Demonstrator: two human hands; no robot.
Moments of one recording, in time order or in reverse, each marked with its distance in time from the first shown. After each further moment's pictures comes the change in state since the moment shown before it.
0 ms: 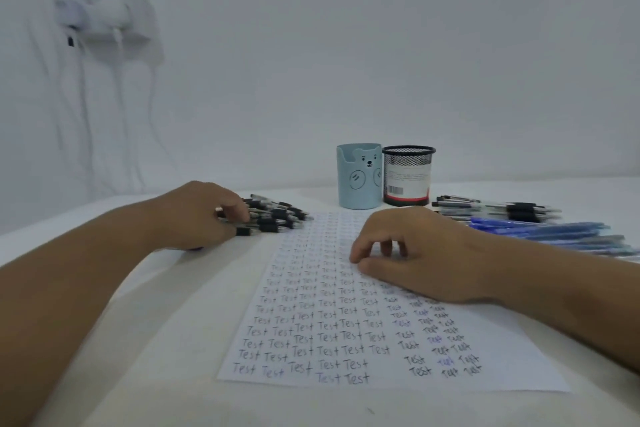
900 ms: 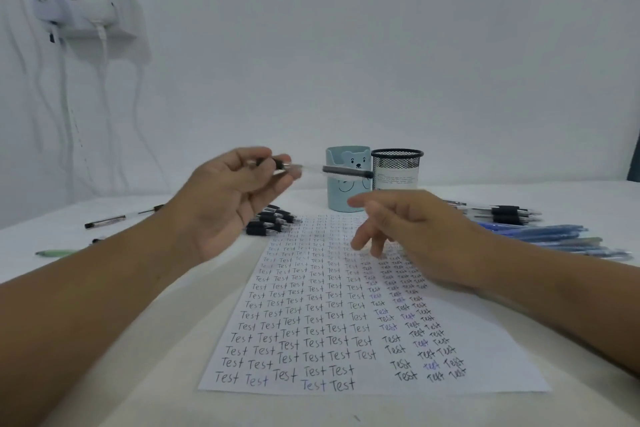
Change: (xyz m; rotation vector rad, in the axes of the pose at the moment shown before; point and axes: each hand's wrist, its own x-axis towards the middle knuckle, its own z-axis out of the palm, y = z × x) left_hand -0.009 0.082 0.019 -1.638 0.169 0.090; right_hand -0.001 0.004 -0.002 0.484 0.213 0.232
